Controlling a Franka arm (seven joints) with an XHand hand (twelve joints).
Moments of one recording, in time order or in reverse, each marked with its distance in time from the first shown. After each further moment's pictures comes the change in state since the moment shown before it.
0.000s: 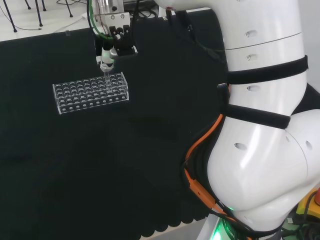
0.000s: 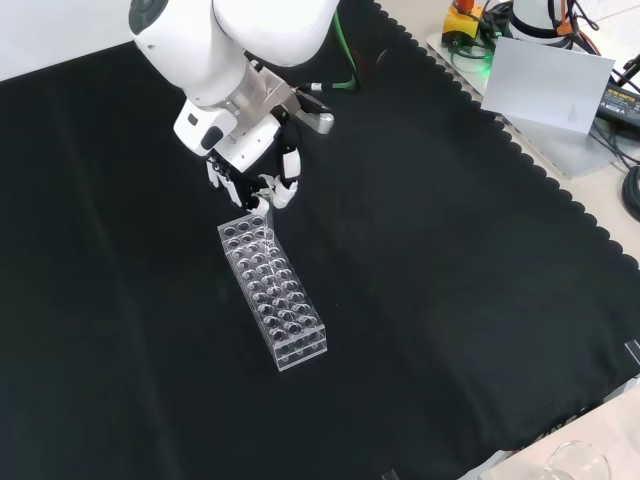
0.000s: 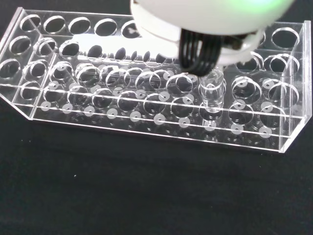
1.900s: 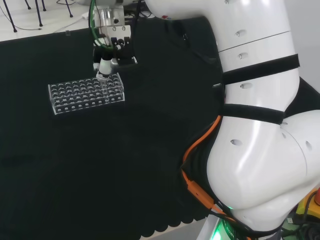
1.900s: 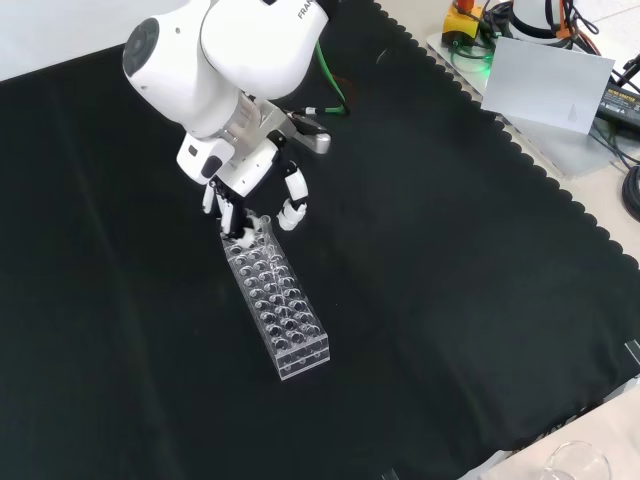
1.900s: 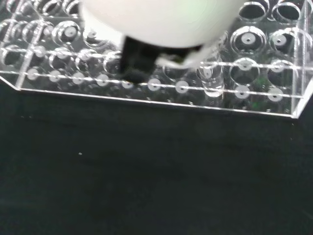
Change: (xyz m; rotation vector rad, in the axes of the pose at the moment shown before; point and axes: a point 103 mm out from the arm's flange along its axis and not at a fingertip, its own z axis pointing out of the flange) arm 0.000 0.021 0.032 0.063 0.065 -0.038
